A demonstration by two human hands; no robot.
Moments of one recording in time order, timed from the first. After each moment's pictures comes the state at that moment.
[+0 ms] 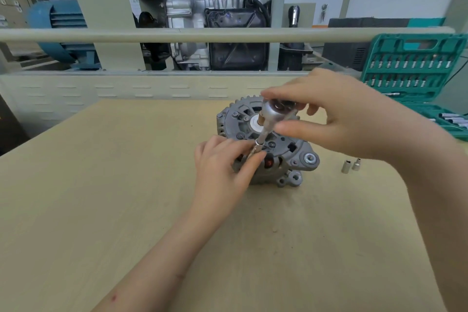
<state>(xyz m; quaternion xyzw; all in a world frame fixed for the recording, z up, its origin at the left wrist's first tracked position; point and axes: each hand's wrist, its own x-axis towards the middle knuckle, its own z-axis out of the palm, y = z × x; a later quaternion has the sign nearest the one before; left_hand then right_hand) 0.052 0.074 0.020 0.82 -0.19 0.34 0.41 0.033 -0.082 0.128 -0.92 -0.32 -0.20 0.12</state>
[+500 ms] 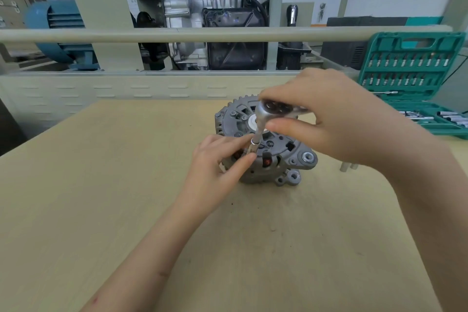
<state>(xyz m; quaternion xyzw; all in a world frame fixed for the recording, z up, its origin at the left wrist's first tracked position) 0.052 0.088 0.026 0.81 -0.25 0.25 0.47 0.021 -0.071 0.131 -0.92 -0.31 -0.22 0.03</state>
